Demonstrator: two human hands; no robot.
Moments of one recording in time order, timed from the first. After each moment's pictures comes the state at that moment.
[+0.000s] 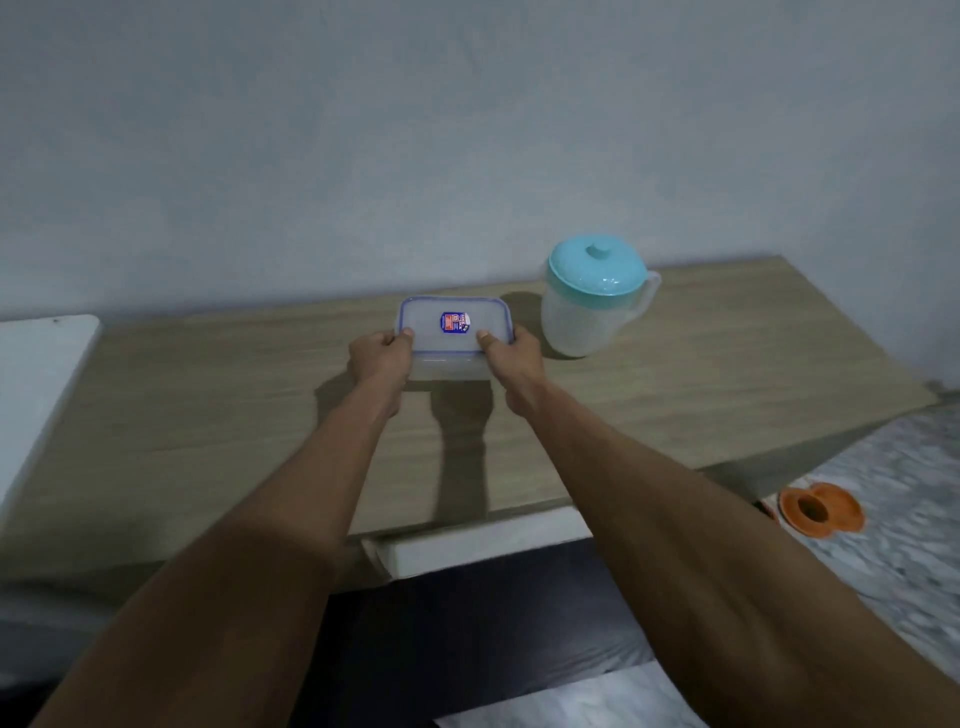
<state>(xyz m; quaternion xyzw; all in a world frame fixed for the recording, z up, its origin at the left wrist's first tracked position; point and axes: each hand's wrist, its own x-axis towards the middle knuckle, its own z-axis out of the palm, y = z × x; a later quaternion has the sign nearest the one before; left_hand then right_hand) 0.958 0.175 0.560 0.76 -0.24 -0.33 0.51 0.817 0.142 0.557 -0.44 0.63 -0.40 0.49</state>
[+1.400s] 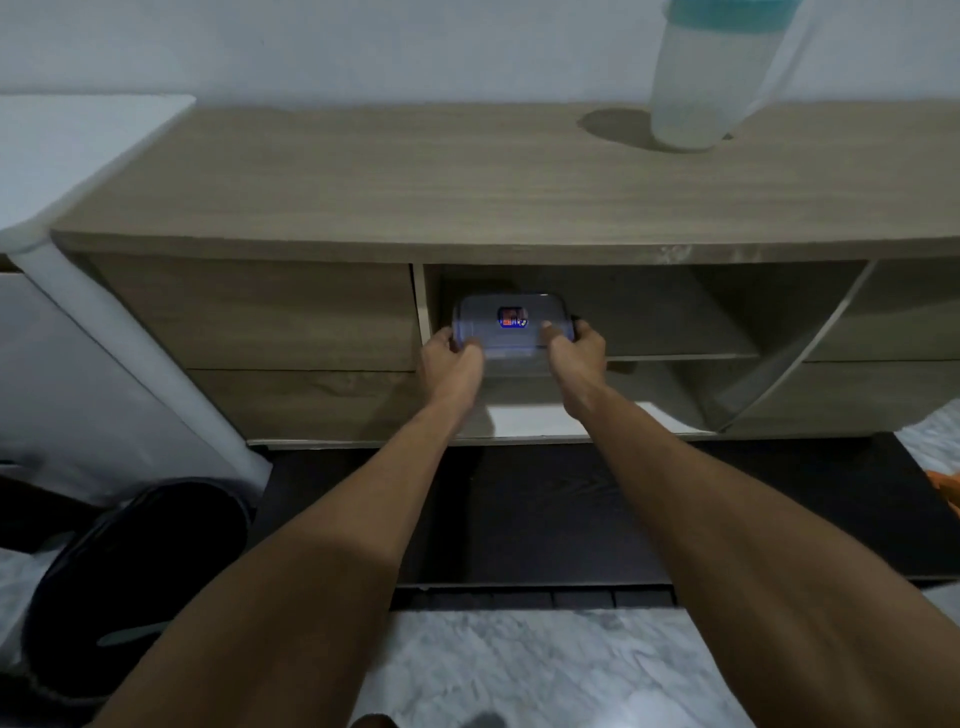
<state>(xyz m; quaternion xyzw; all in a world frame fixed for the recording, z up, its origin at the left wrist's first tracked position) 0.893 0.389 0.354 0.71 -0.24 -0.36 0.55 0.785 0.319 0.337 -0.46 0.60 -0.41 0.51</state>
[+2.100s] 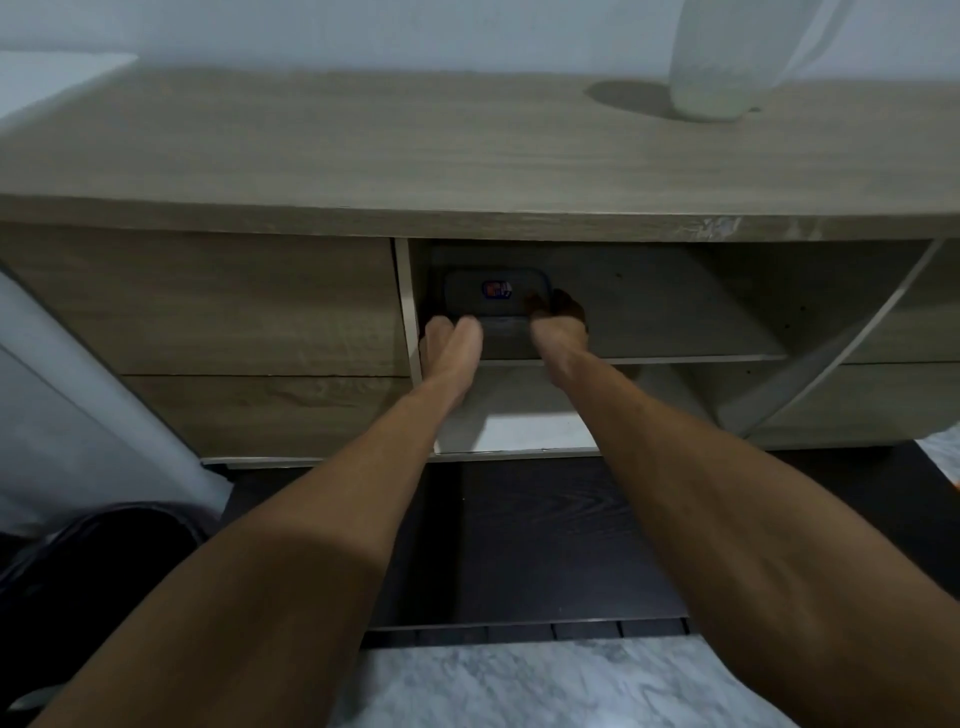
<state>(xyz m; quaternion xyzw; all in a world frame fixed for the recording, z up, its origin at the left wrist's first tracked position) 0.907 0.335 0.326 0.74 -0.26 -0.35 0.50 0.822 0.248 0.300 -0.52 0.59 -0.38 0.48</state>
